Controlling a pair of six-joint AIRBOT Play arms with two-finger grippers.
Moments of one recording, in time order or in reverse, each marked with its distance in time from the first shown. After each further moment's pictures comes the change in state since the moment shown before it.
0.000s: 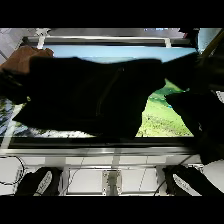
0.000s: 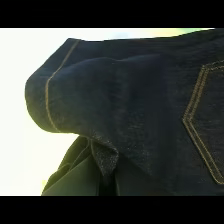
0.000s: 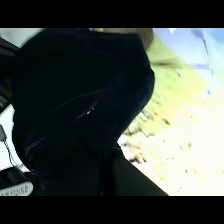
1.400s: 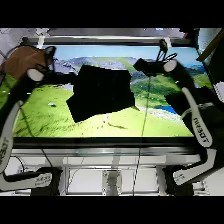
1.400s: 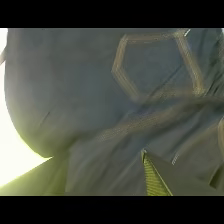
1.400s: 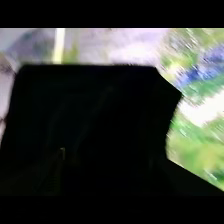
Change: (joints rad) left arm -0.135 -0.618 -0.111 0.120 0.613 -0.040; right arm -0.137 -0.717 -0.077 -0.150 -0.613 0.040
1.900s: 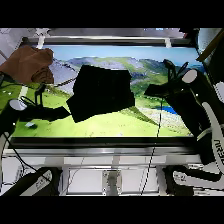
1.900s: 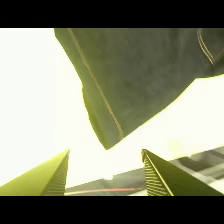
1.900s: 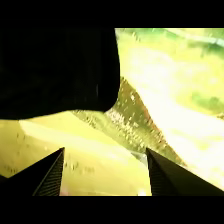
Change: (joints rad) left arm 0.181 0.298 -0.553 -0.125 -0.250 0.051; right arm -0.077 0.306 -0.406 -0.052 0.318 -0.175
